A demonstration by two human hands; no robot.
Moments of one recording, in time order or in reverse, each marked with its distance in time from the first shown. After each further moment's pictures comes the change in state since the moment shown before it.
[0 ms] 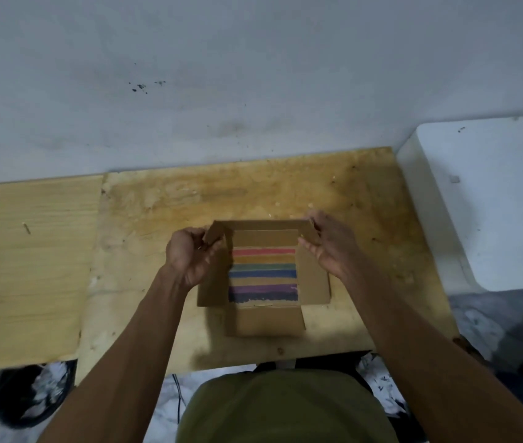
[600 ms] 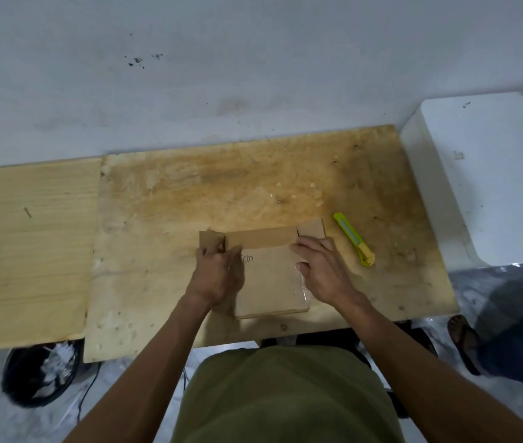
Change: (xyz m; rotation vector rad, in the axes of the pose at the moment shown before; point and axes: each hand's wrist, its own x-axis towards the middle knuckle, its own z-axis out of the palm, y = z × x) left_hand -0.016 -0.067 -0.046 1.990 -0.129 0.637; right_hand -0.025 0.092 -0.043 -1.441 -0.134 -0.732
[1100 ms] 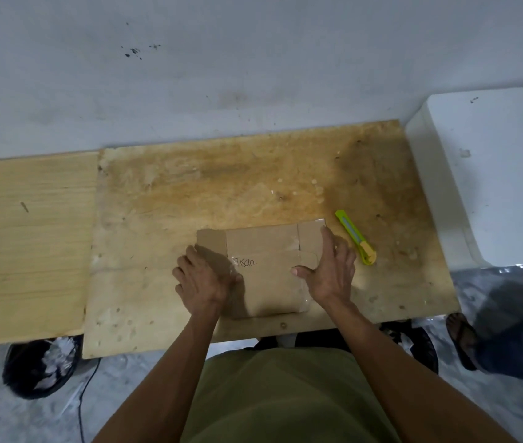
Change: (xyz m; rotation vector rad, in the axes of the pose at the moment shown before) left_hand -0.015 0.009 0.022 -0.225 0.218 -0.647; right_hand -0.004 0.003 0.023 0.060 0.144 0.508
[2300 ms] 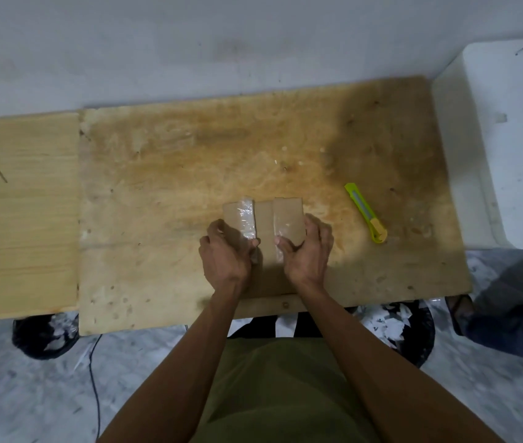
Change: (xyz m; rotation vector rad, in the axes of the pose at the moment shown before) left_hand -0.006 0.029 0.032 -0.375 -0.005 -0.053; right_hand -0.011 -0.030 0.048 0.334 0.100 0.062
